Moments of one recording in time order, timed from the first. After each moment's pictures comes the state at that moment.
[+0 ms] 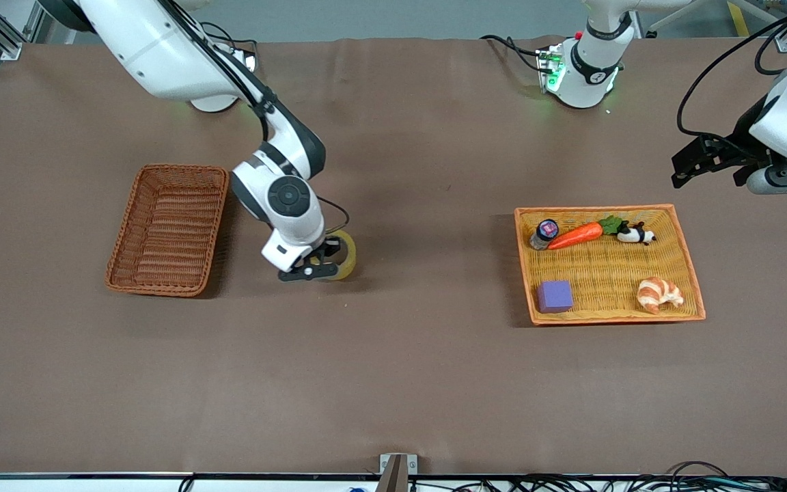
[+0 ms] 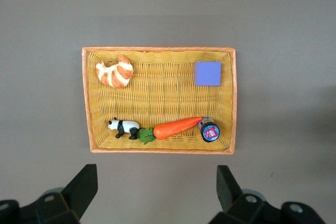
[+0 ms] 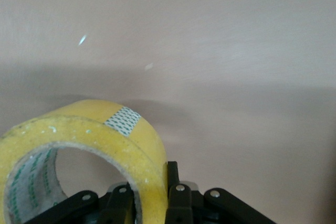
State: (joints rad) left arm -0.08 -0.03 -0.05 -1.62 0.00 1.61 -0.14; right arm 0.20 0.52 0.38 -1.82 -0.32 2.21 0.65
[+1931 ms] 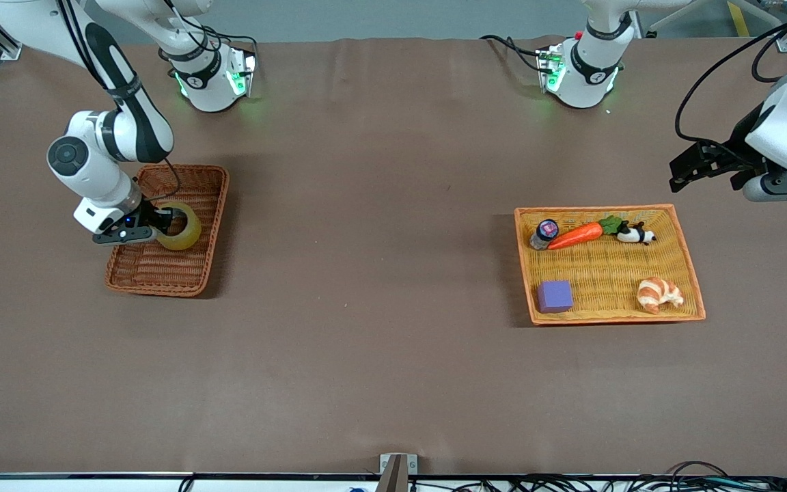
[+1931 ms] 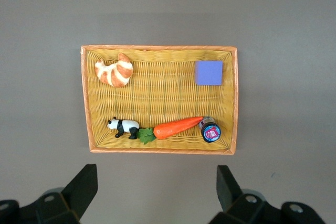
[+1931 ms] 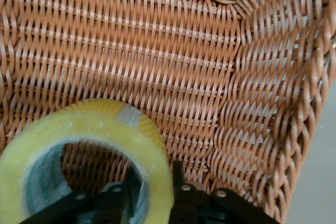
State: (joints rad) left arm -0.08 -0.02 -0.05 -1.62 0.00 1.61 -0.14; right arm -0.01 0.18 -0.13 -2.56 -0.15 2.75 -0.15
